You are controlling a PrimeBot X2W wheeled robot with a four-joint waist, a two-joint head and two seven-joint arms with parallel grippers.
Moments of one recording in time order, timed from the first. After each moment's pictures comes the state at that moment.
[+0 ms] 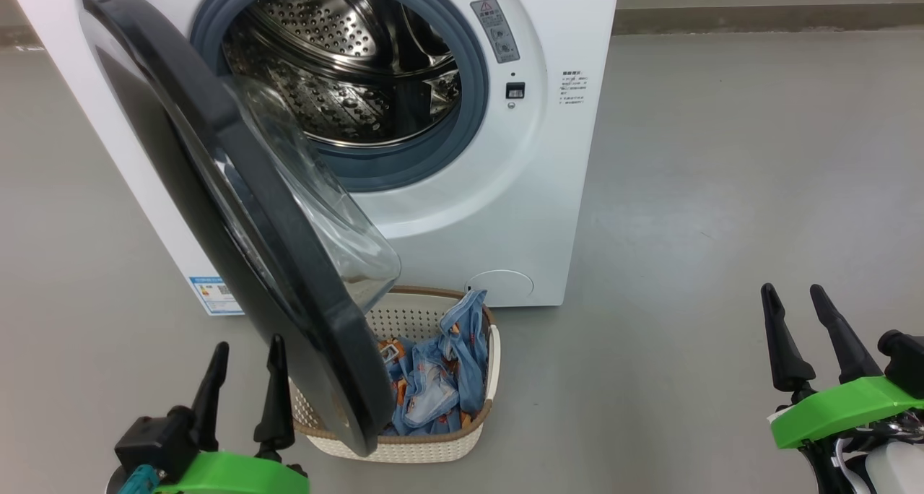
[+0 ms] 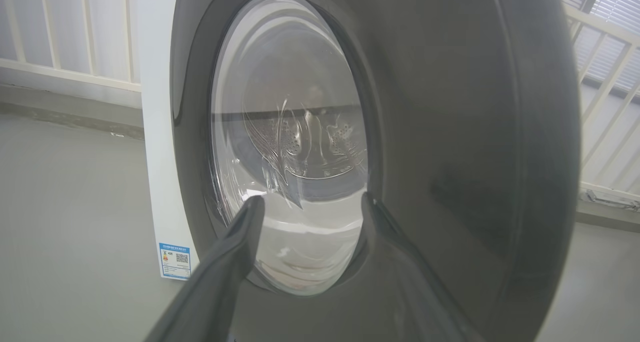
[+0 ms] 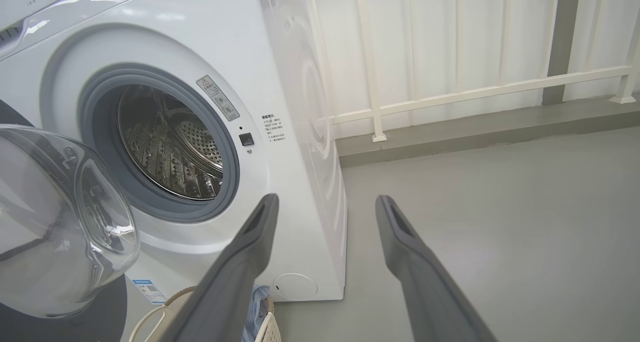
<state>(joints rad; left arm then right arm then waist) -0.11 0.12 -0.20 0.25 -0.47 0.02 -0.24 -0.13 -0.25 0.06 0.34 0.53 0.13 -0.24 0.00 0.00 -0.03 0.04</state>
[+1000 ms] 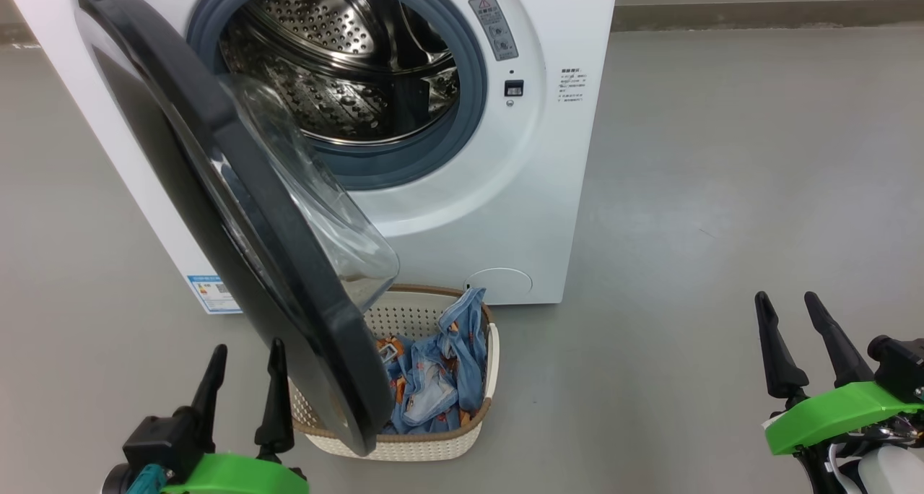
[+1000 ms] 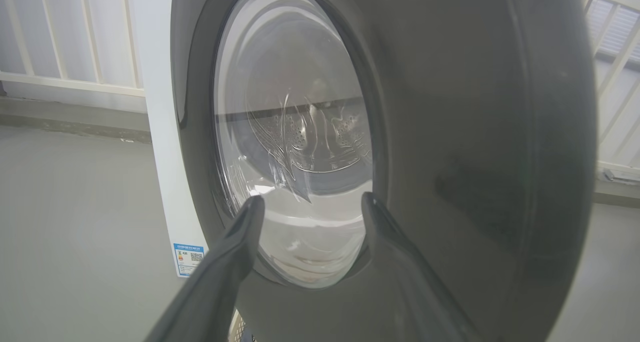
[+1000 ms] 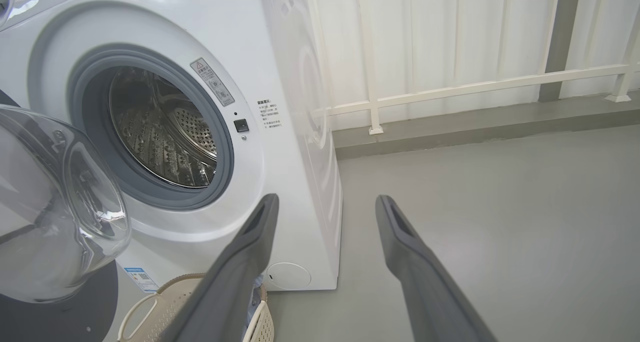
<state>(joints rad) -0.11 0.15 -0.23 0.25 -0.44 0.08 -0.23 -0.14 -0.24 0.07 0.37 0.49 0.13 -0.25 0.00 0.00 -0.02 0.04</state>
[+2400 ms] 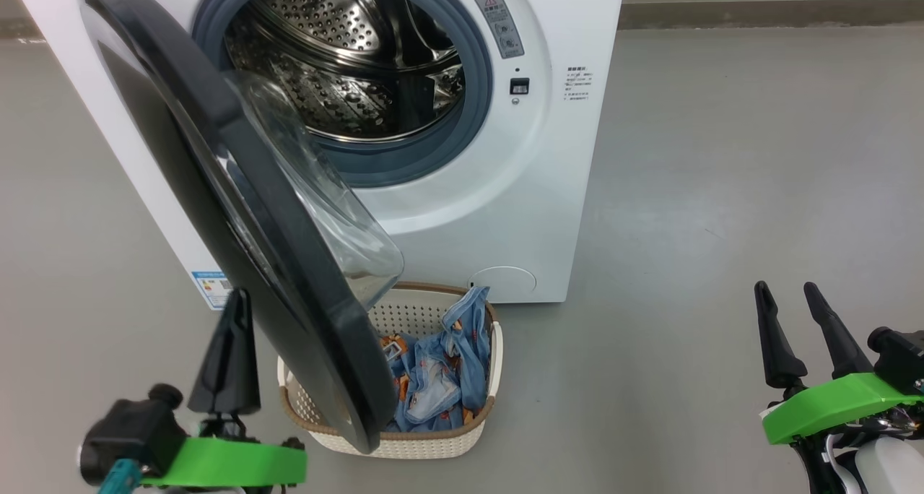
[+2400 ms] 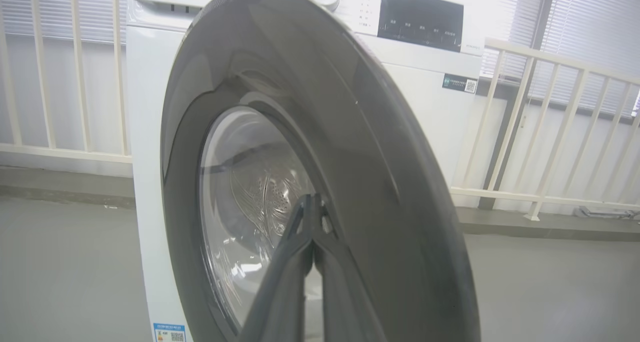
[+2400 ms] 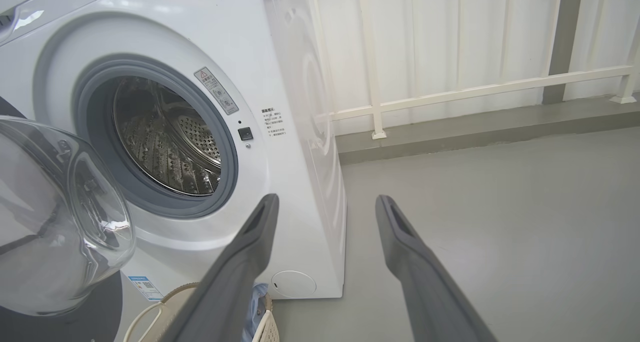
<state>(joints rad) -0.12 0.18 -0.24 0.07 -0.42 0.11 -0.24 -0.16 -0.22 0.06 0.38 0.49 0.13 -0.25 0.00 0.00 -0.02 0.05</state>
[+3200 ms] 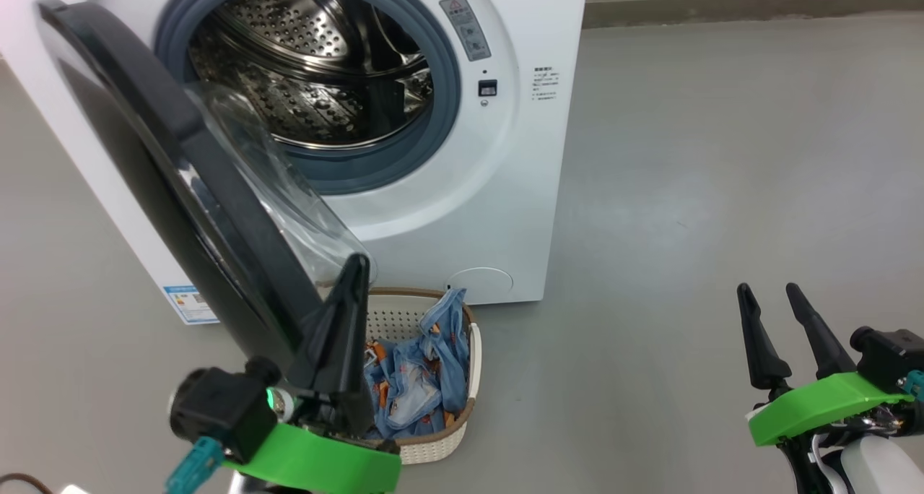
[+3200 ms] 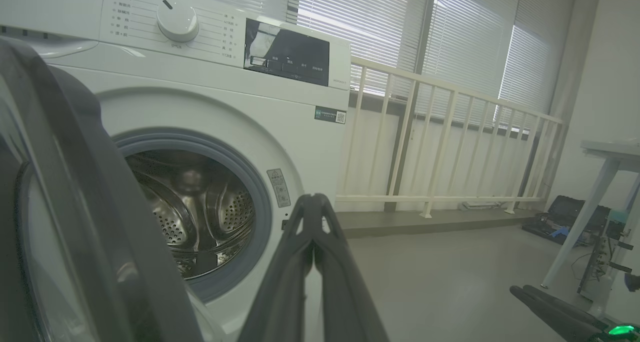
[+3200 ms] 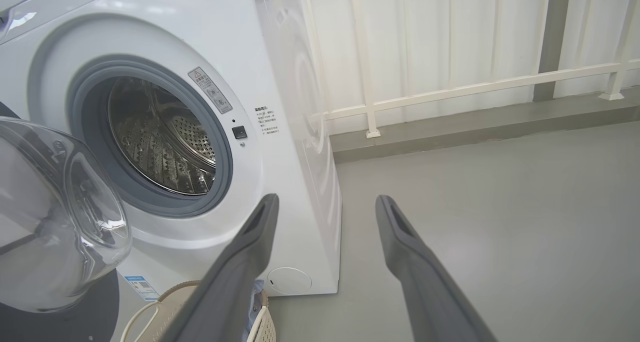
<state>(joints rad) -0.17 0.14 -0.42 -0.20 -0.40 0.09 -0.09 -0.16 -0.22 0.09 0.38 0.49 0.13 -0.25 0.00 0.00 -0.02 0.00</state>
